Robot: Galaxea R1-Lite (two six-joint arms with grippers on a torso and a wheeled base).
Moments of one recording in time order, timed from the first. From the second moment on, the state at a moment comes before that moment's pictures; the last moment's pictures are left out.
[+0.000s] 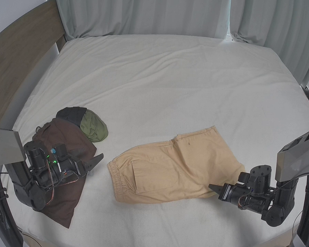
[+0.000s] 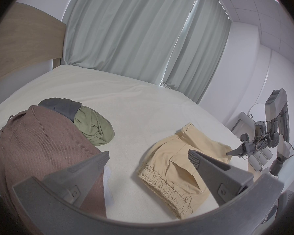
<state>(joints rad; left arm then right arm) -0.06 2.13 -0.36 -1.55 -0.50 -0.10 0.45 2.24 -0.18 -1.54 0.06 0.67</state>
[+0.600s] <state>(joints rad) -0.07 2.13 -0.37 -1.55 -0.52 -0.10 0.66 2.13 -0.02 -1.54 0.16 0.57</state>
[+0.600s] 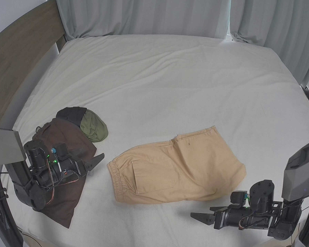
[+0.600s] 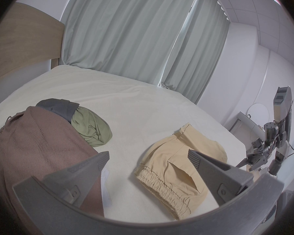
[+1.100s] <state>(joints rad) -0.07 2.10 -0.32 -1.55 -0.56 -0.09 0.63 1.90 -0.12 -1.54 0.46 0.49</state>
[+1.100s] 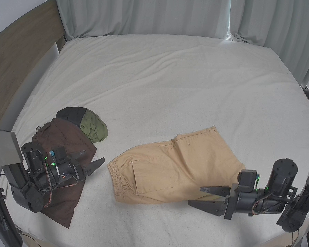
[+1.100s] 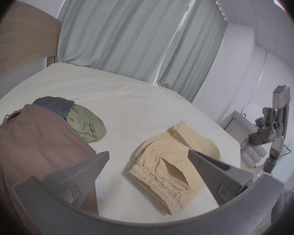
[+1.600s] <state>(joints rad) -0.08 2.04 -0.25 -1.55 -0.61 -0.08 0.44 1.66 -0.12 -1.54 0.78 0.41</state>
